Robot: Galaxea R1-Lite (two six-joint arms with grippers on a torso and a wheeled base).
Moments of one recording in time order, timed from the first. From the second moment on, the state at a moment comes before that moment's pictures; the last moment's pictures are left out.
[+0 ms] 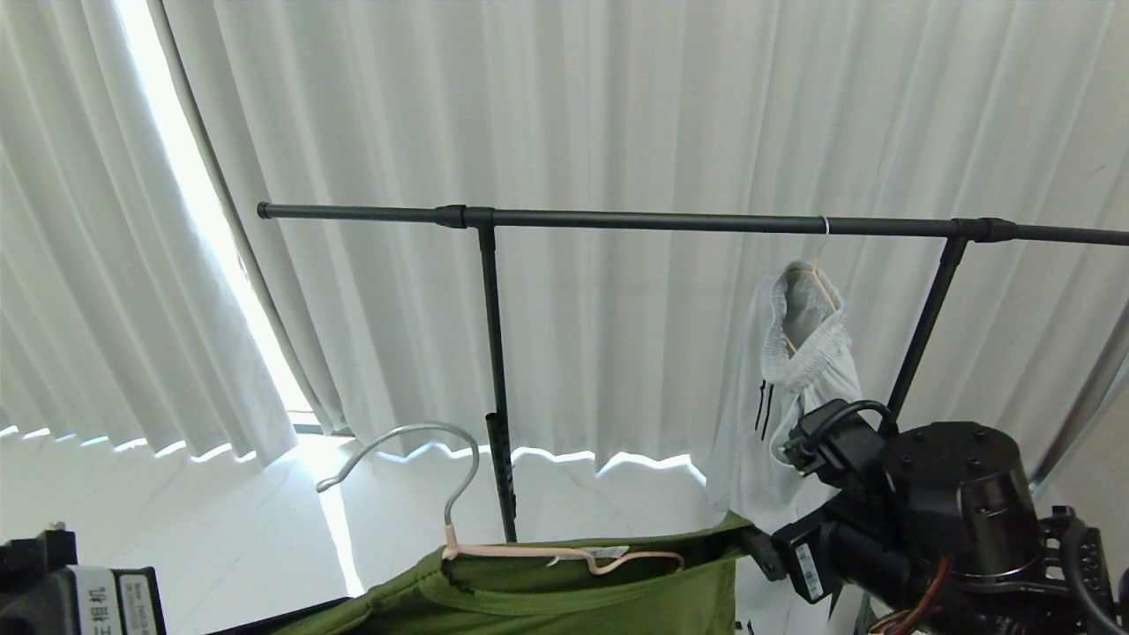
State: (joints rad) left arm -0.89 0.91 -0.39 -0.12 0.10 0.35; right arm 0.88 1.59 -0.51 -0.54 -0.43 0.09
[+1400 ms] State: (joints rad) left arm -0.96 0.92 -0.35 -0.23 -0.05 0.35; right arm 1.08 1.47 -0.67 -0.34 0.17 -0.22
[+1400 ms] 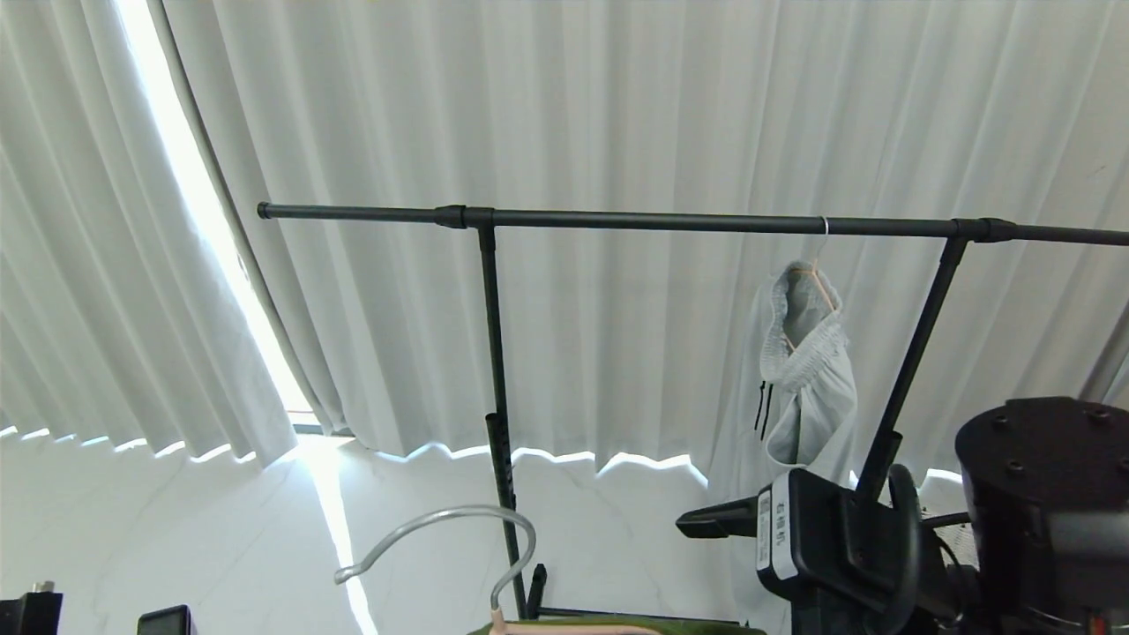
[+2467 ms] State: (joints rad) left arm -1.00 0.91 -0.38 -0.24 -0.05 0.35; right arm 1.17 1.63 -0.76 -0.35 0.20 -0.23
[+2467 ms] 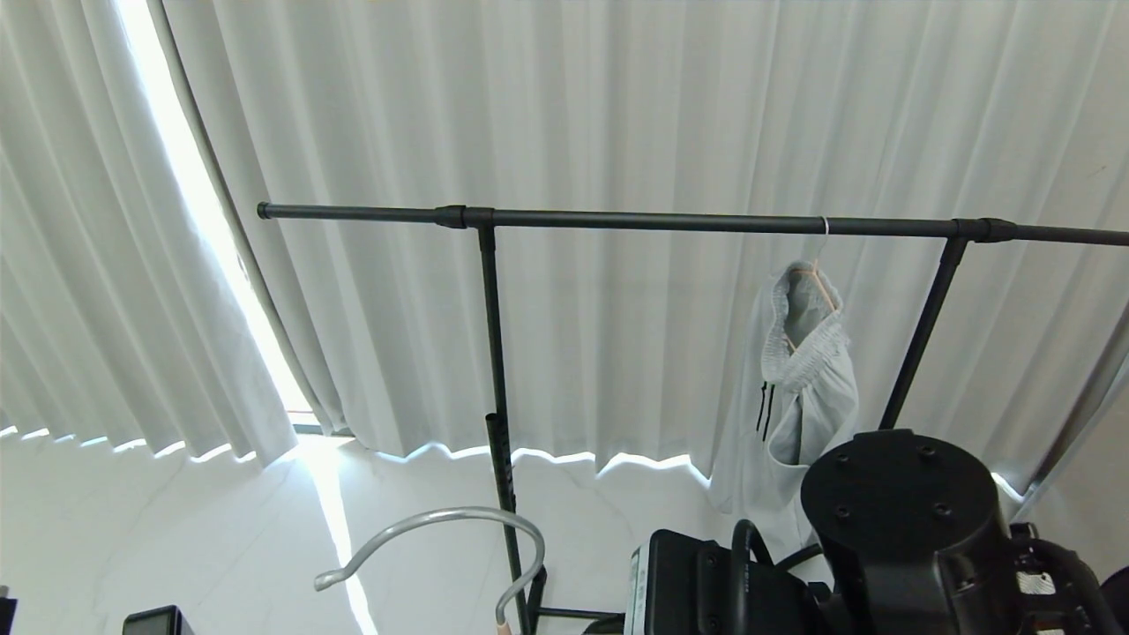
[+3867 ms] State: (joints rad) left arm -0.67 0.84 -0.16 -0.25 -0.04 0.35; right arm 0.96 1.37 -0.64 -0.25 0.20 -0.35
